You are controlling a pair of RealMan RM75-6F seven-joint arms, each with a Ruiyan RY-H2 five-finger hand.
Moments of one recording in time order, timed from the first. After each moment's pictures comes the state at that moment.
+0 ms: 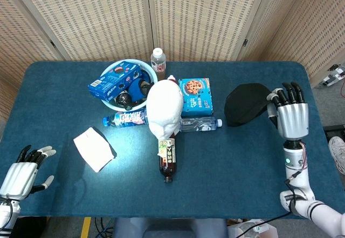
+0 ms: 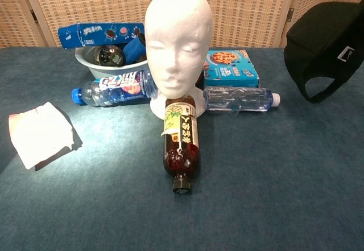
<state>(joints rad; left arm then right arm) -0.14 -1.08 -0.01 -1.68 1.48 1.36 0.08 0.49 -1.60 0.25 -0.92 -1.45 1.64 -0.10</state>
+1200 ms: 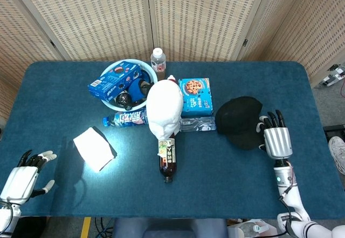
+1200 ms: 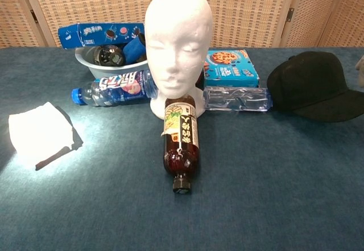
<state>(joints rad) -0.13 -1.09 0.02 -1.67 1.48 1.36 0.06 0.37 -1.68 0.13 -0.92 -1.41 1.42 -0.10</state>
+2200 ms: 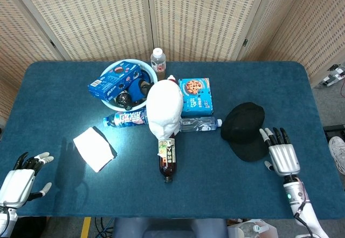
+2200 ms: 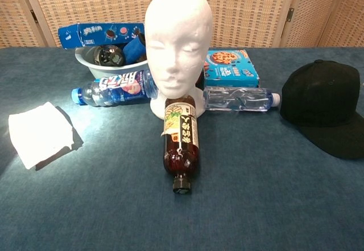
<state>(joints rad) -0.10 -1.06 0.03 -1.72 1.49 1.39 0.10 0.26 -1.46 0.03 -1.27 -1.39 1.32 -0.28</state>
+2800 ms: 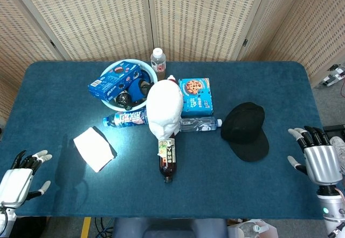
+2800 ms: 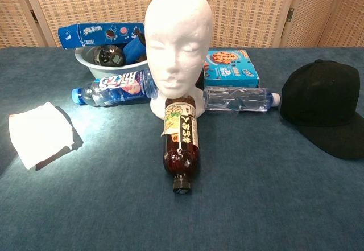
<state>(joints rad) -0.09 -1.07 0.02 -1.71 1.51 1.42 0.09 0.14 -1.19 0.05 -1.46 -1.55 1.61 -0.14</state>
